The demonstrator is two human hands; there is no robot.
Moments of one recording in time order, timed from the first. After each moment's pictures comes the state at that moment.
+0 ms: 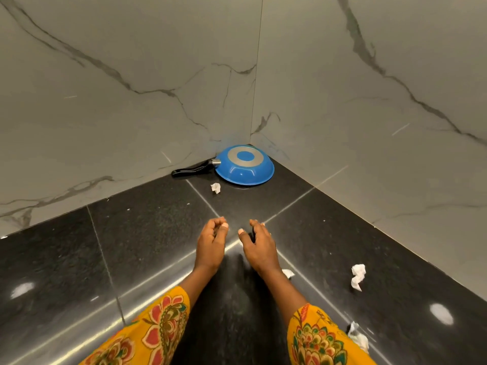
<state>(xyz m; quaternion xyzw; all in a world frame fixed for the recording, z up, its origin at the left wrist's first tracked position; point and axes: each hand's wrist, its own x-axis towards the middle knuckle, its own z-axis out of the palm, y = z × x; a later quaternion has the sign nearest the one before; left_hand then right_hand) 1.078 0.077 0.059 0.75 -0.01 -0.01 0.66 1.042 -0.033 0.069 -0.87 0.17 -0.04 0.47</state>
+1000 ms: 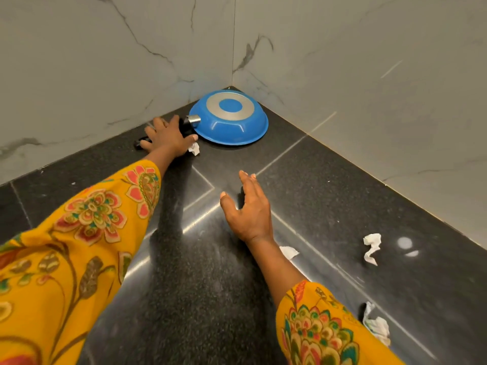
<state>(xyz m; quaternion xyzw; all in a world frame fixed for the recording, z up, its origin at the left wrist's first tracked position) 1.280 0.069 0.075 0.98 -0.01 -0.07 0.20 1.069 -0.034 0.056 -0.87 0.16 -0.12 0.45</state>
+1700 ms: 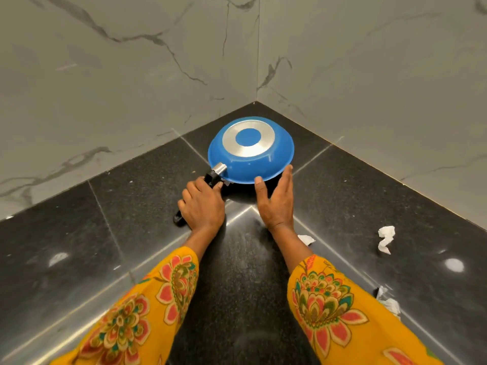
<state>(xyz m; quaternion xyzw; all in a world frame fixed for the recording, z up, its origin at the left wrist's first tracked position) 1.111 0.091 0.055 0.98 0.05 0.10 0.19 1.065 -0.033 0.058 -0.81 0.19 -0.21 0.51</state>
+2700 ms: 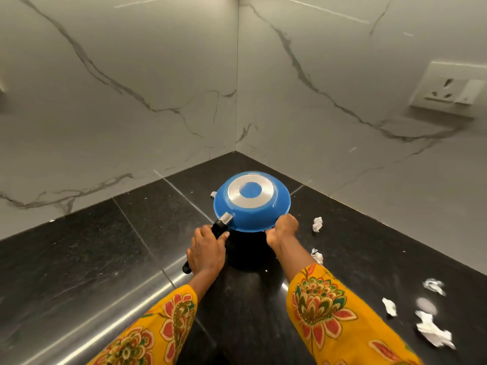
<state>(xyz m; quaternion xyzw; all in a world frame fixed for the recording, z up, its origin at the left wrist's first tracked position) 0.923 0.128 0.101 0.94 -0.02 0.06 0.33 0.924 -0.025 0.138 -0.33 0.38 -0.25 0.83</state>
